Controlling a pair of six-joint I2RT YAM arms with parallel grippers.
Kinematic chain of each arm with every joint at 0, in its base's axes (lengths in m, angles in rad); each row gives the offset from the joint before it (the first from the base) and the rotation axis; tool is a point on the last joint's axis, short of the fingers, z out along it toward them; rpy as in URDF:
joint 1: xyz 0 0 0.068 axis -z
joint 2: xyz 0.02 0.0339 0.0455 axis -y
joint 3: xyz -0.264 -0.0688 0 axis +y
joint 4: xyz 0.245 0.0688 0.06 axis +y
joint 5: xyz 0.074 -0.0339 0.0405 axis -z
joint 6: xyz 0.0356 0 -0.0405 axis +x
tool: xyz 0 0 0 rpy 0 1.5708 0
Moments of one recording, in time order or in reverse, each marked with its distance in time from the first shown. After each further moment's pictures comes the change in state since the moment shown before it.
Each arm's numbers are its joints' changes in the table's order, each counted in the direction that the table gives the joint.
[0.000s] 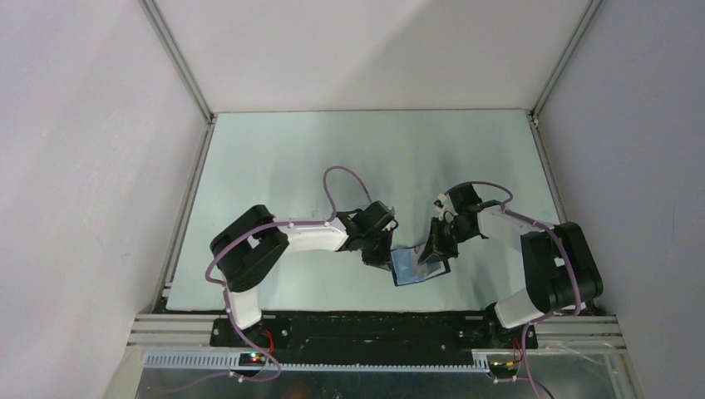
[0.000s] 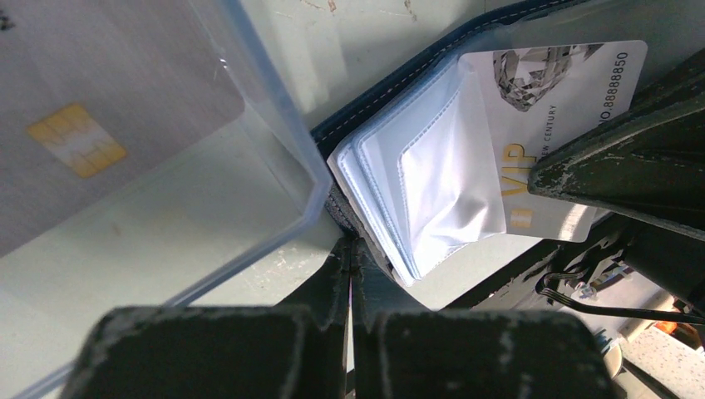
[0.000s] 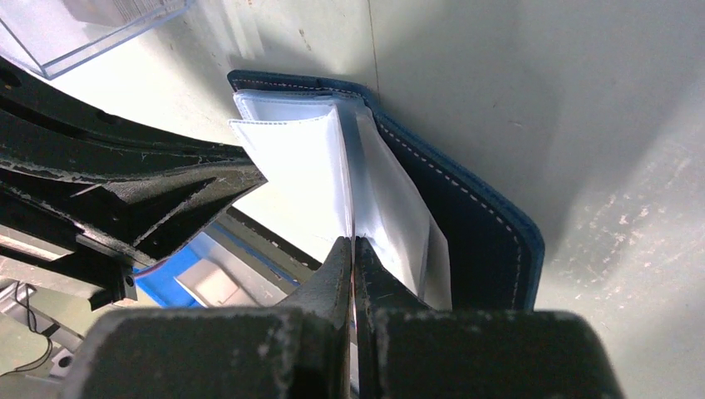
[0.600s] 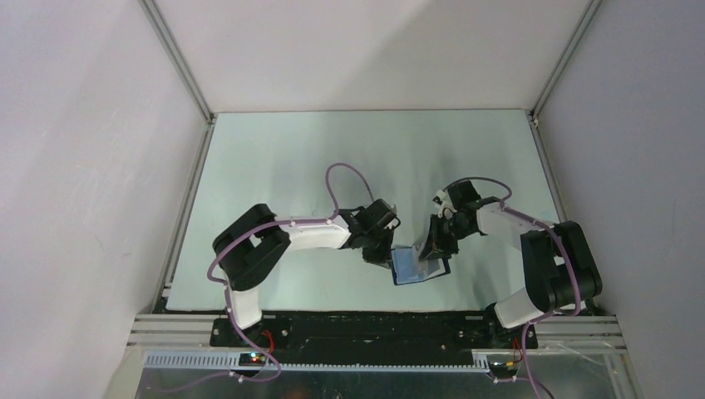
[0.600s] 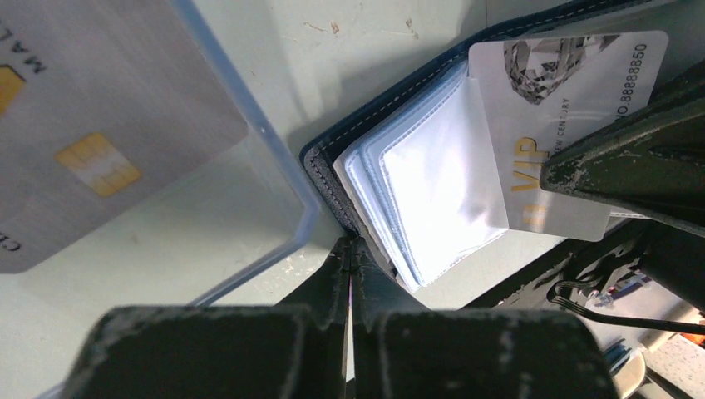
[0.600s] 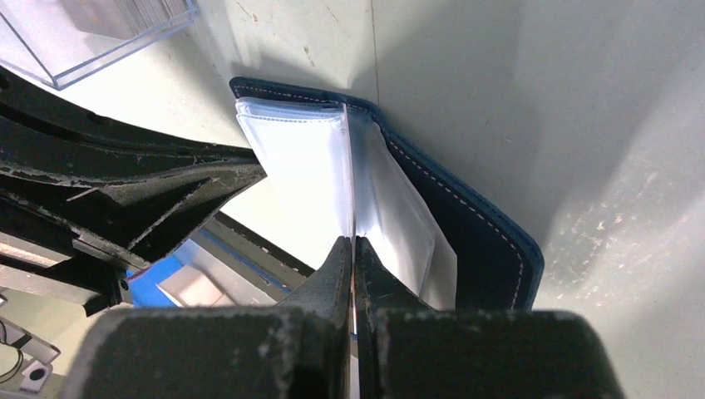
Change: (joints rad) left arm 0.000 -0.013 -0.035 0.040 -0.023 0.027; right arm -0.008 -0.002 -0.035 0.020 0.042 -0.030
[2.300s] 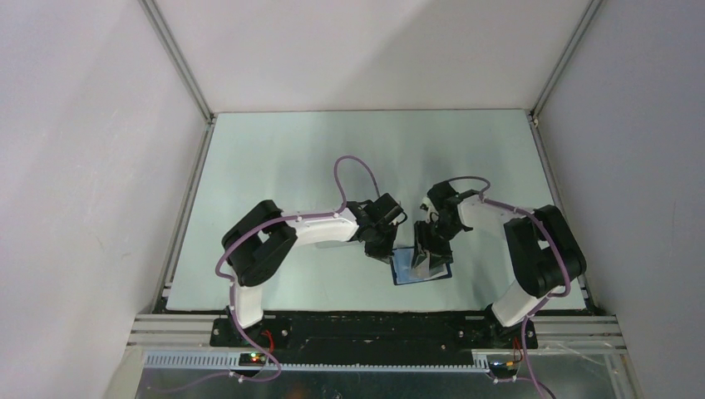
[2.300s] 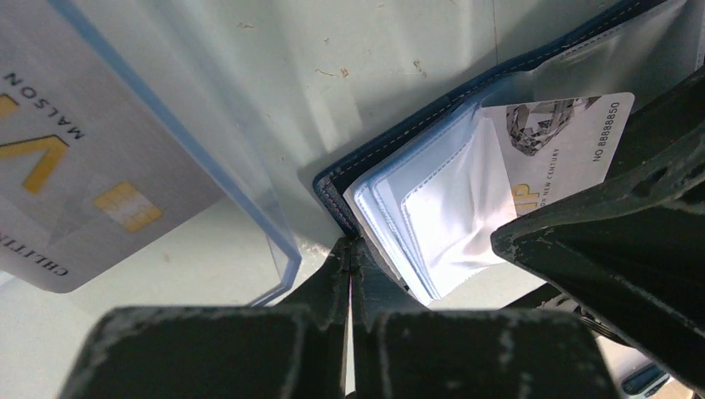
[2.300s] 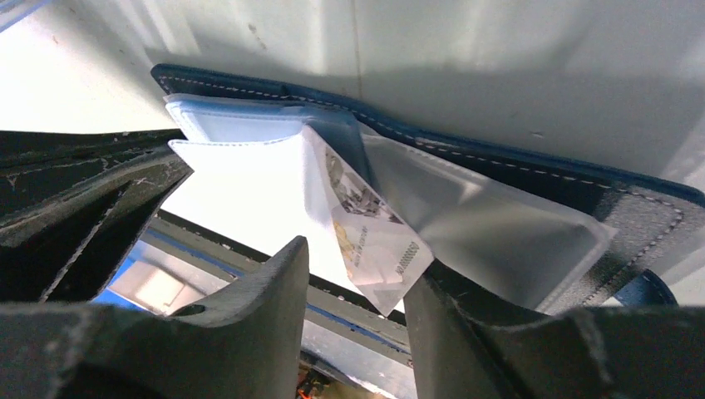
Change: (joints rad) left arm -0.005 -0.066 -0.131 0.135 -0.055 0.076; right arm -0.125 -0.123 -0.104 0.137 0.134 0.022
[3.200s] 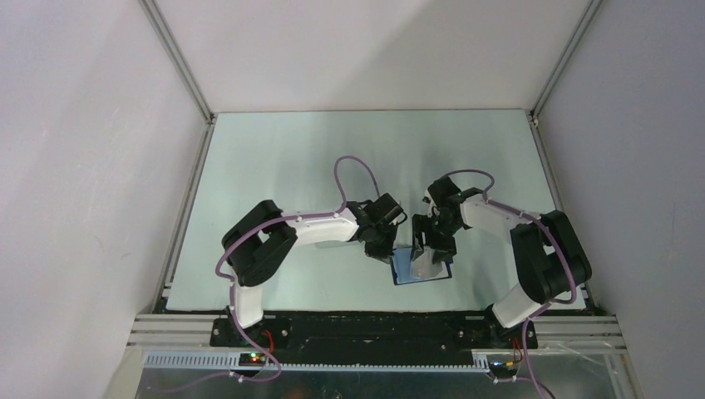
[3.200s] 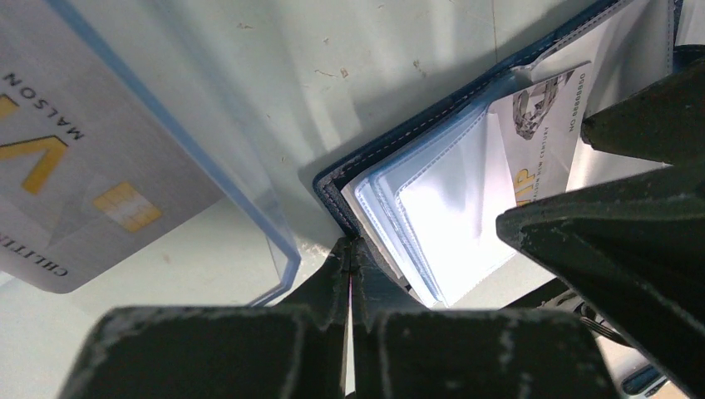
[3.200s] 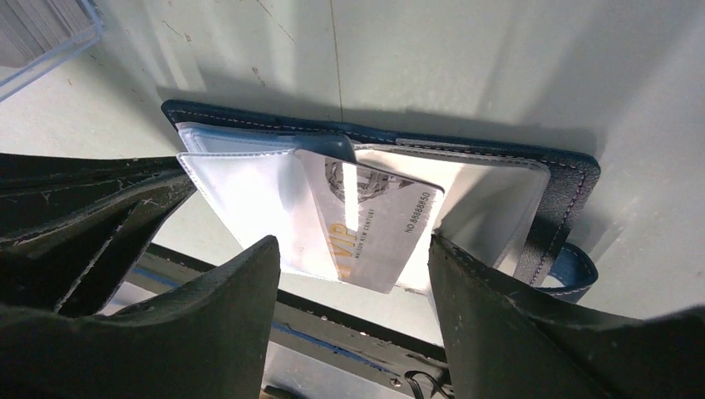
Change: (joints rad) left arm 0.000 -0.001 0.000 0.000 0.001 0.001; right arm -0.008 0.051 -0.020 -0.008 0.120 0.000
